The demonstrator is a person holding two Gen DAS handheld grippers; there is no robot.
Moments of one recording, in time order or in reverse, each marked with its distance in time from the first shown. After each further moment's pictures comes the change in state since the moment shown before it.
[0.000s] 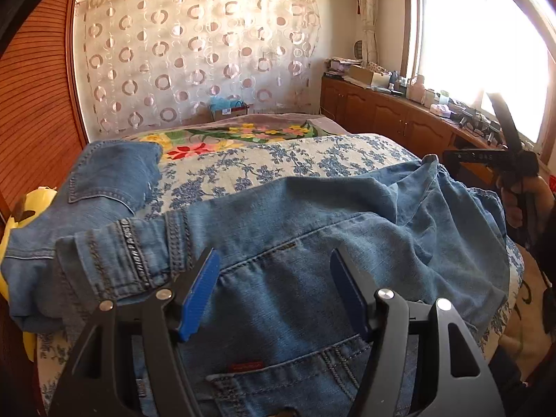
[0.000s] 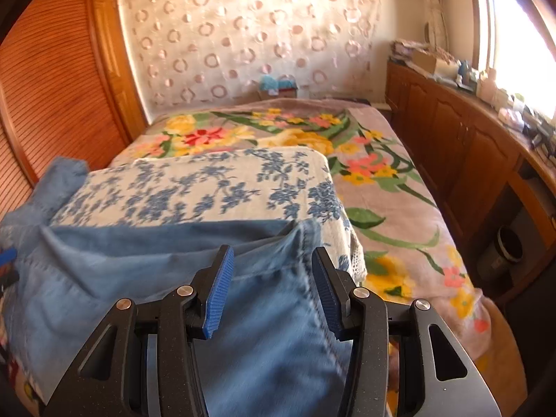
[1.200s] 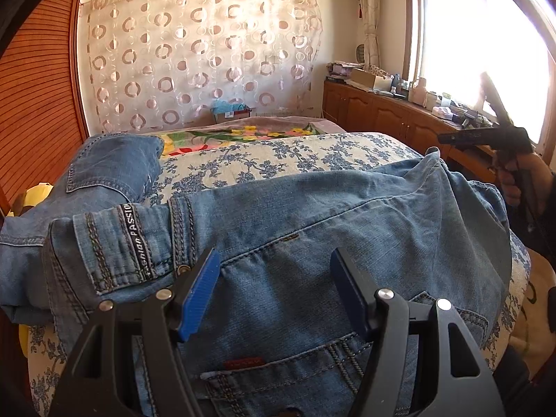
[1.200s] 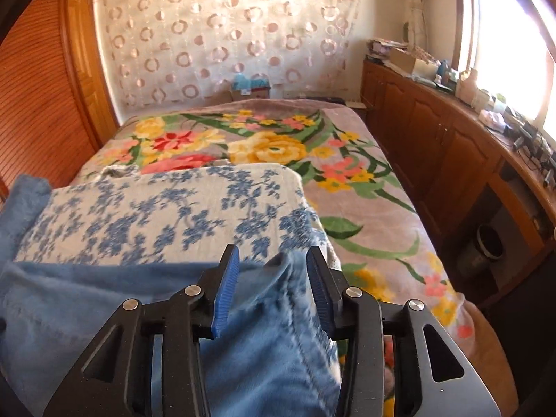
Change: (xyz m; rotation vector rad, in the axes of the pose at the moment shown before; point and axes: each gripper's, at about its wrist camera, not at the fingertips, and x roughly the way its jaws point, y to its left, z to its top) left arm 0.003 0.004 -0.011 -0.009 -0.026 0.009; right arm 0.009 -0.004 0.027 -0.003 -0.002 -0.097
